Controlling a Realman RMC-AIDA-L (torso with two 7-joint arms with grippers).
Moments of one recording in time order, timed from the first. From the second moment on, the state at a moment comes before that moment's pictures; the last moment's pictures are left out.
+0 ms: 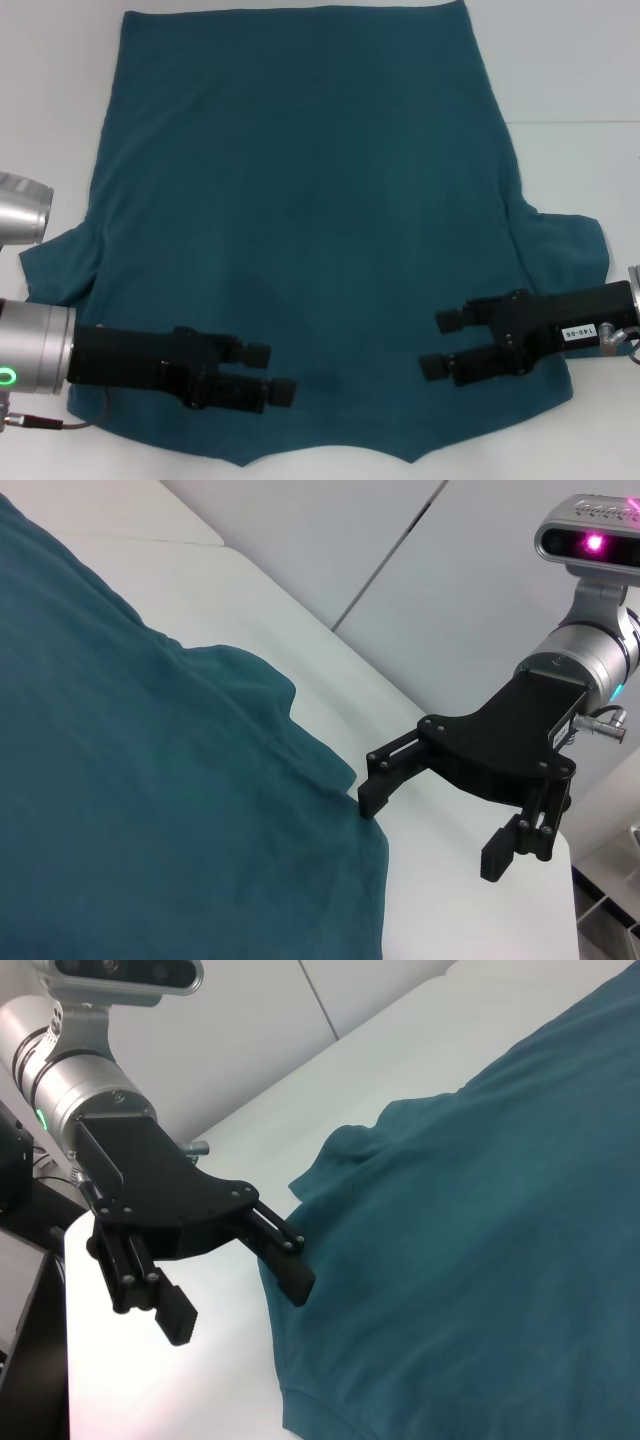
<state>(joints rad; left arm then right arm) -0.52 -2.11 0.77 0.80 2.15 1.75 -1.83 0.61 2.07 -0.80 -0.75 -2.19 -1.65 1.76</state>
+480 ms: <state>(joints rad) -0.52 -2.11 0.76 0.80 2.15 1.75 -1.84 0.61 2.06 -0.79 -0.74 -2.19 -1.65 1.77</state>
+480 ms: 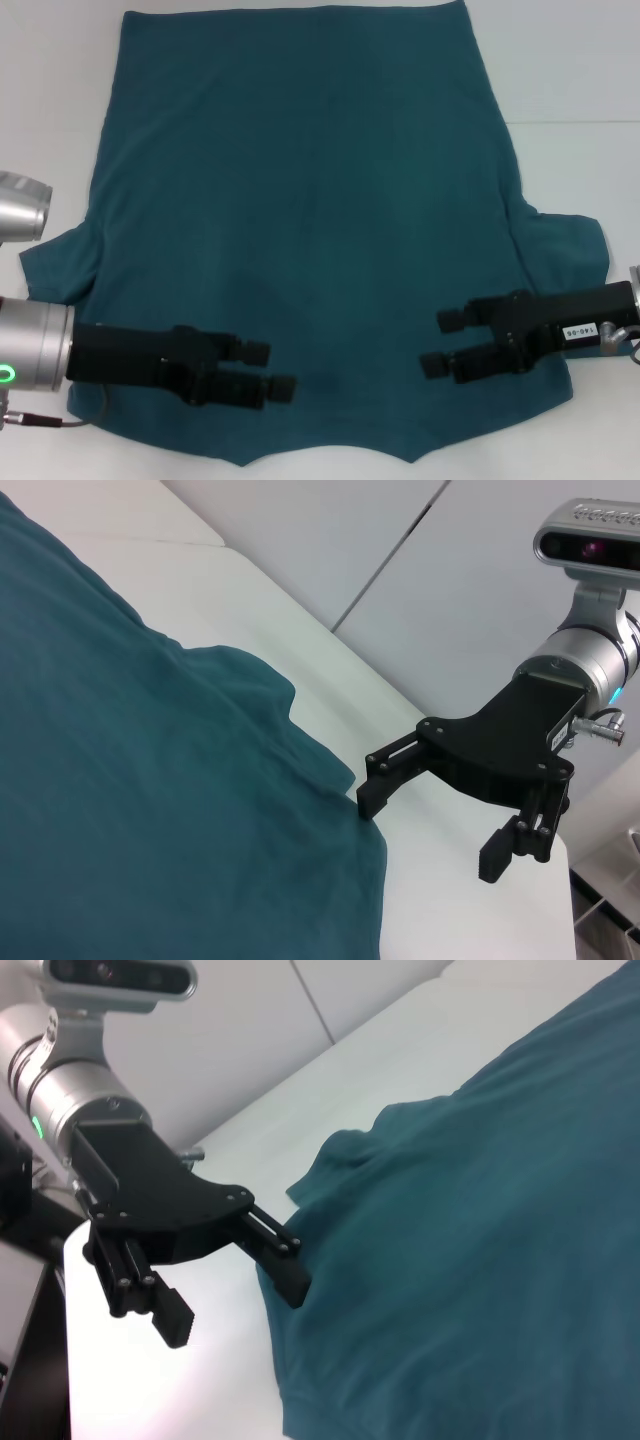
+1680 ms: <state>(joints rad) -0.44 -2.05 0.29 0.79 2.23 1.35 -2.37 0.72 1.87 -0.61 -0.59 -2.19 -1.35 2.39</state>
